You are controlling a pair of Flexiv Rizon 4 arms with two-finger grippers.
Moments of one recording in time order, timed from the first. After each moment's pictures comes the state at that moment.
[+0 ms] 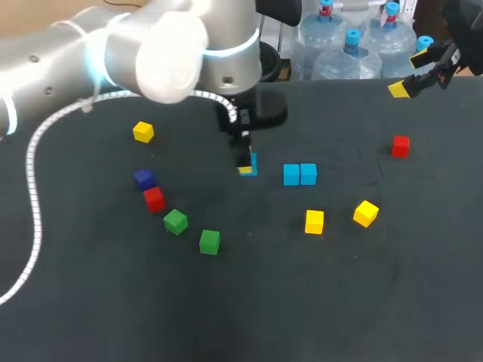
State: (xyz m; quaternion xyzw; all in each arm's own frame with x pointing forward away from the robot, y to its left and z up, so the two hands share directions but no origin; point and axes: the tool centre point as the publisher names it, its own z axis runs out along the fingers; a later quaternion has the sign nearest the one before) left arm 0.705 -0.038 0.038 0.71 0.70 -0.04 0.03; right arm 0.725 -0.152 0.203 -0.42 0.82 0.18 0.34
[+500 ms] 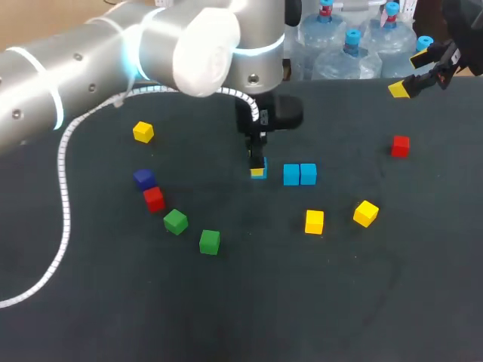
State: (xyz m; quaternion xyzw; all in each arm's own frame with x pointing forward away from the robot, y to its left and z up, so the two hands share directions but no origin) left arm 0.711 -0.058 0.023 0.69 0.72 -0.04 -0.02; right arm 0.725 -0.152 0.203 -0.42 0.82 0.18 0.34
